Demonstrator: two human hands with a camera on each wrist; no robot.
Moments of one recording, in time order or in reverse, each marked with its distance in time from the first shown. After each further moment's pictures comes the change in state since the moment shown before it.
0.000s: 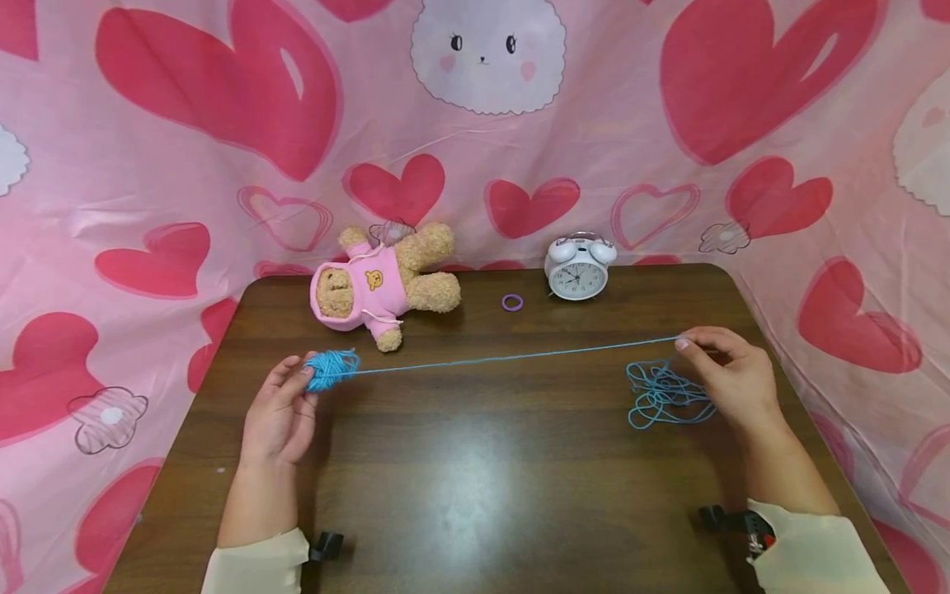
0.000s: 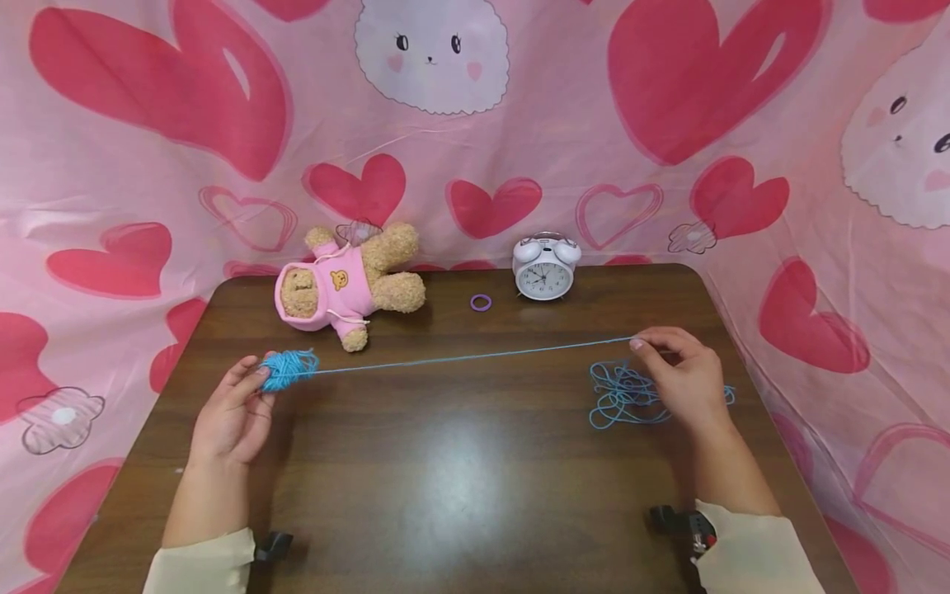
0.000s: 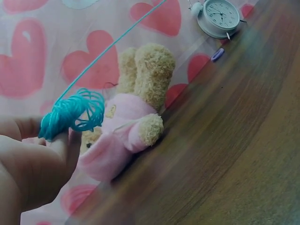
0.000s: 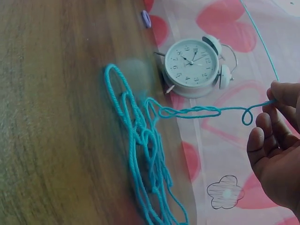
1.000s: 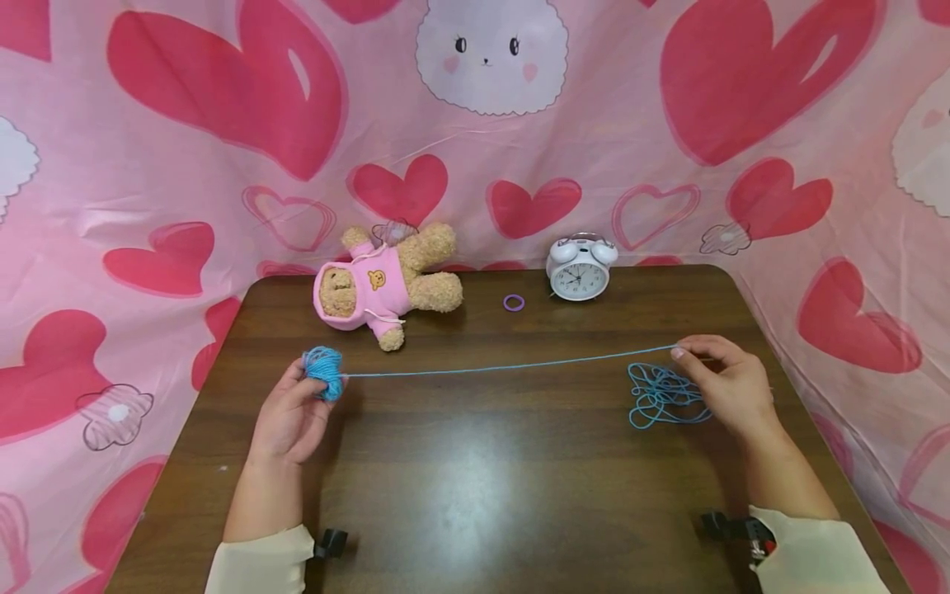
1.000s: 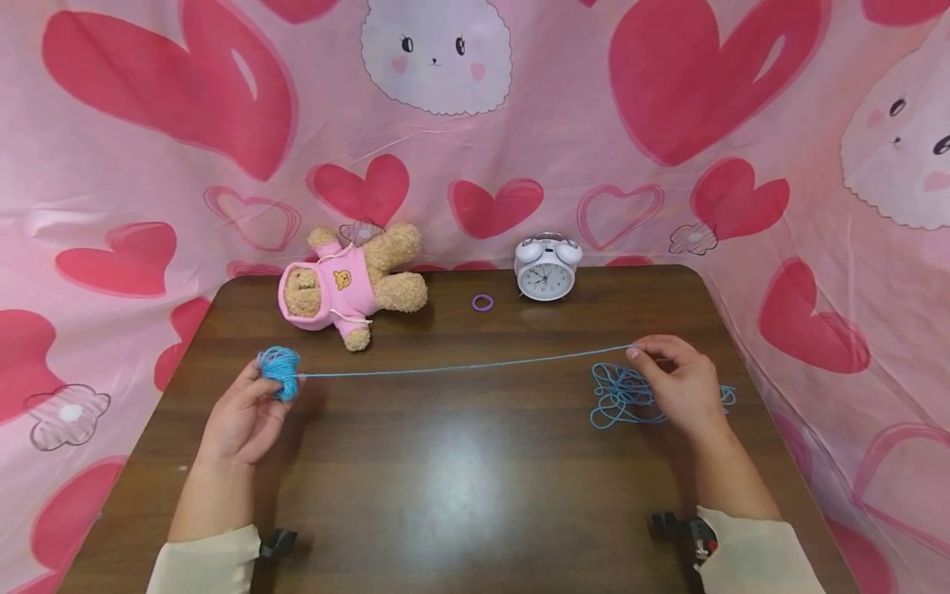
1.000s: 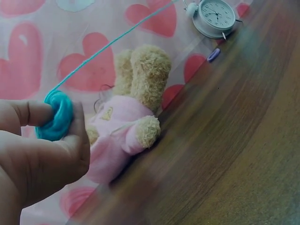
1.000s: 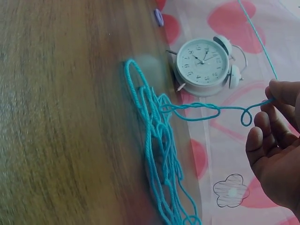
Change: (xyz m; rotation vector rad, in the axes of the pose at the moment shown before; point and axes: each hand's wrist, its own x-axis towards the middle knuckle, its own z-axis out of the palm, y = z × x) left_hand -0.007 0.002 0.004 0.227 -0.172 -0.132; right_hand -0.008 0.004 0.000 -0.132 -0.076 -0.032
